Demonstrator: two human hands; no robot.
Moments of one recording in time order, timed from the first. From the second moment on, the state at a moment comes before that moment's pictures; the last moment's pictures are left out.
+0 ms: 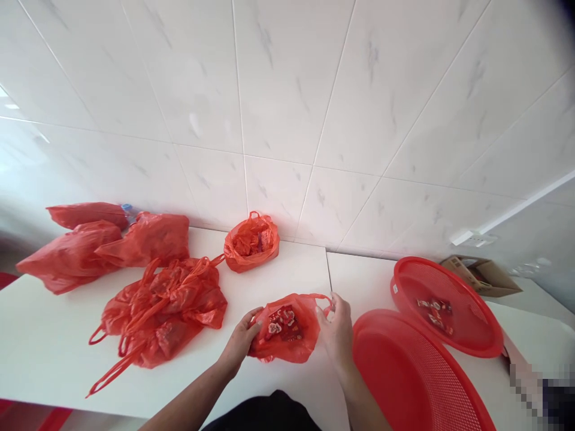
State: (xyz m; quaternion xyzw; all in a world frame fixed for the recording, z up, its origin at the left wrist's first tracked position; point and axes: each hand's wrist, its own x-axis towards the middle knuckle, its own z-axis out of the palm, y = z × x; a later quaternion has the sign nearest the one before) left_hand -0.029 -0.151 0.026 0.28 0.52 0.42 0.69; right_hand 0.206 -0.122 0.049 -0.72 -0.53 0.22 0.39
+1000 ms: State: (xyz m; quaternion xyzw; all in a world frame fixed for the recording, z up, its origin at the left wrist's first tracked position) left_hand -0.064 -0.127 0.127 0.58 0.62 0.42 0.34; right_hand 0.213 -0.114 0.092 -0.48 -0.35 0.56 0.58
